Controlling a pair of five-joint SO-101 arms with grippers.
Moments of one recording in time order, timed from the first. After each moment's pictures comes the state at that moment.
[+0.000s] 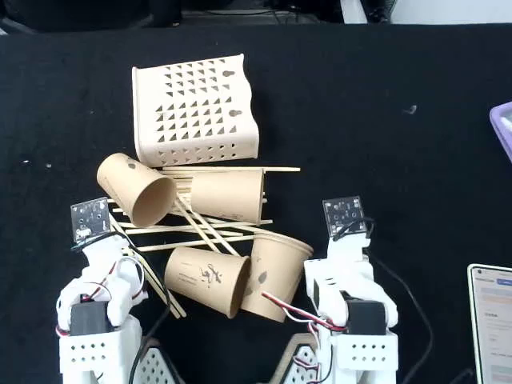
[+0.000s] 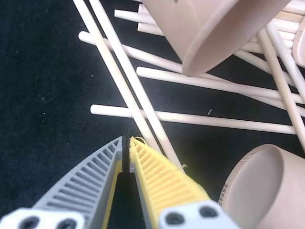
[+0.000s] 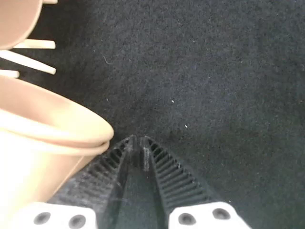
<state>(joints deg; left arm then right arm) -11.4 -104.6 96.1 72.8 7.0 1.7 -103.2 96.6 74.8 6.1</state>
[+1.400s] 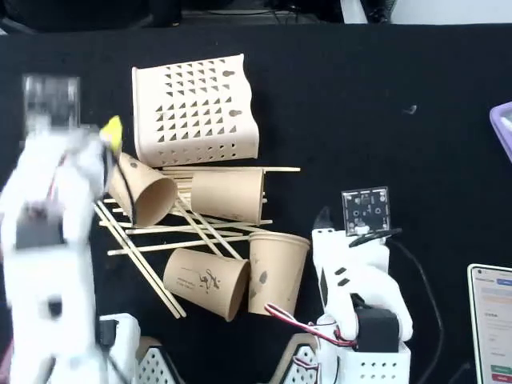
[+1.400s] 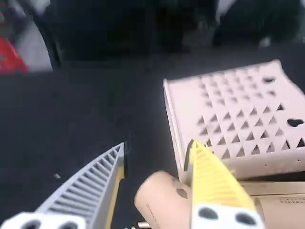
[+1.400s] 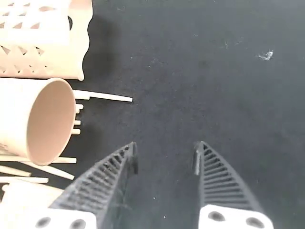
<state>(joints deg) -14.0 -47.2 33.5 48.4 -10.1 1.4 -103.2 82.8 64.2 6.0</state>
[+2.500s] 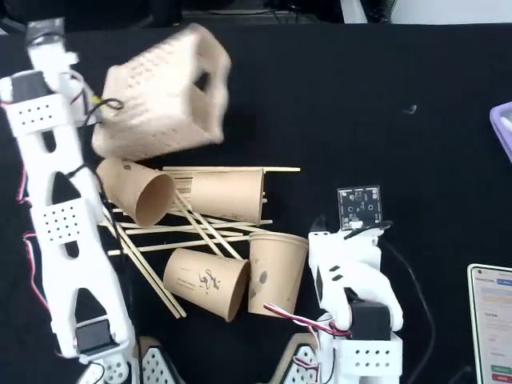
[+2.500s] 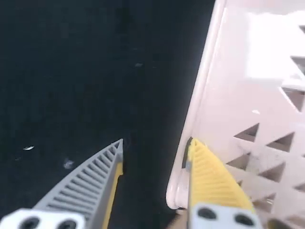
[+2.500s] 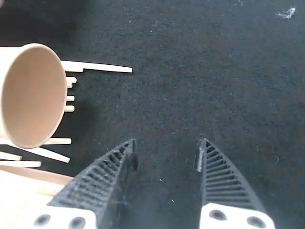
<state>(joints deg) -22.5 63.3 -89.2 100.3 -8.3 1.3 -103.2 91.0 61.1 3.5</state>
